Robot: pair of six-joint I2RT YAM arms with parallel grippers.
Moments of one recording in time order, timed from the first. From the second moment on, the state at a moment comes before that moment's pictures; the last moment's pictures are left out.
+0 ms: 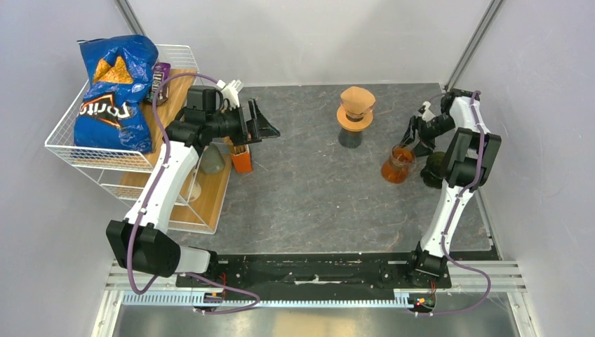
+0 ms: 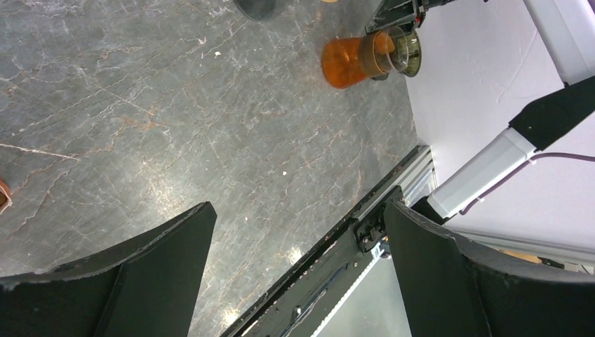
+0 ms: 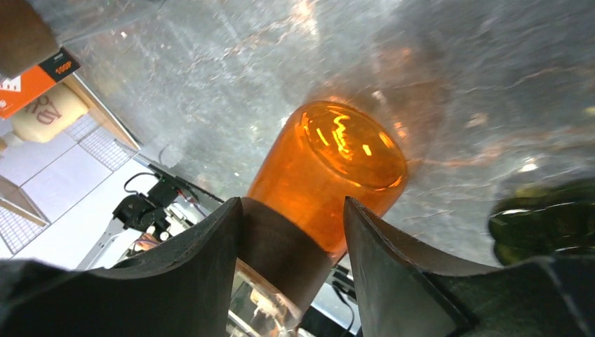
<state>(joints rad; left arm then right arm) -0.19 1.36 1.37 -0.66 0.68 -0.44 -0.31 2.31 2.00 -1.37 -0.61 -0.03</state>
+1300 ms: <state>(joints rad) -0.19 1.37 1.38 -0.66 0.68 -0.42 -0.36 1.75 1.90 -1.49 -0.78 -0.66</state>
